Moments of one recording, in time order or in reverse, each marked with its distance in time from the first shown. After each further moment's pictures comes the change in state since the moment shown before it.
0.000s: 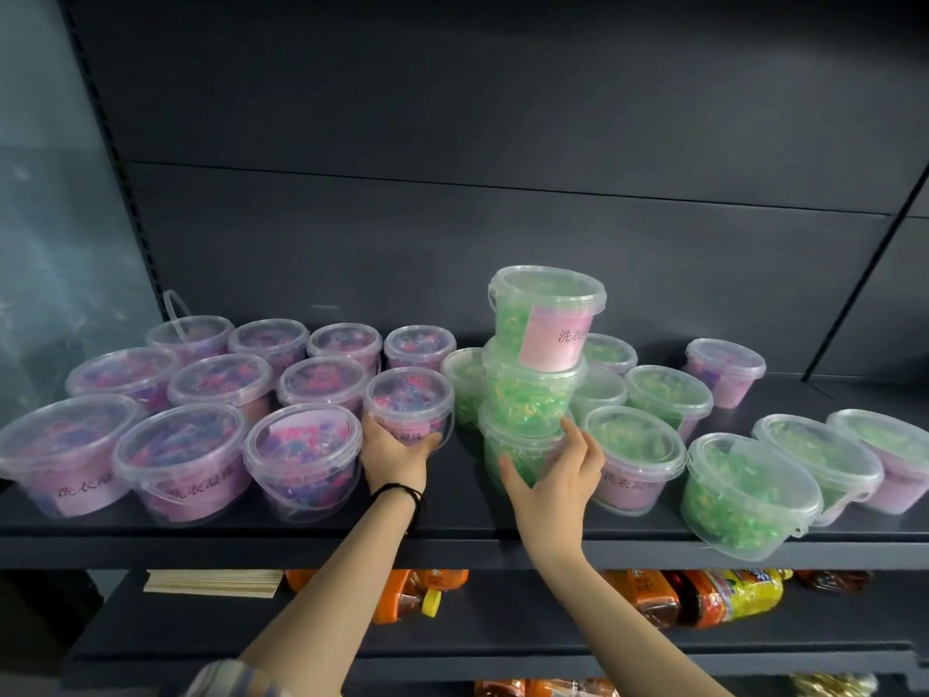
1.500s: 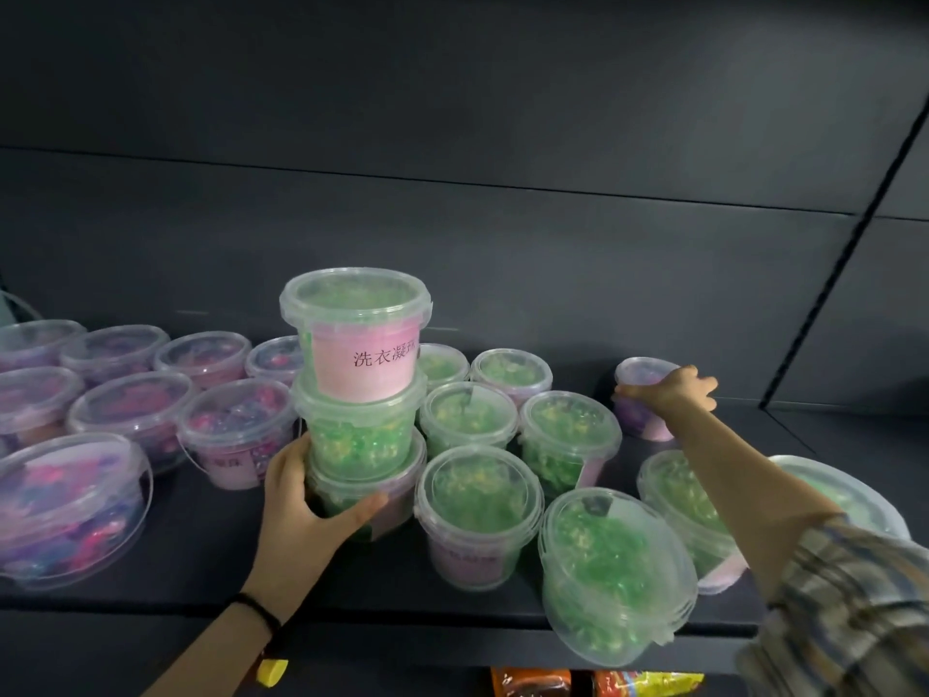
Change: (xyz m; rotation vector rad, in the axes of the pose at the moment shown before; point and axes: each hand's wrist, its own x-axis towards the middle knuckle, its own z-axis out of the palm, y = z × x) left_hand -0.062 0.016 0.078 0.047 -0.172 0.296; right_hand 0.345 0.207 -0.129 -0.424 -0.146 0.585
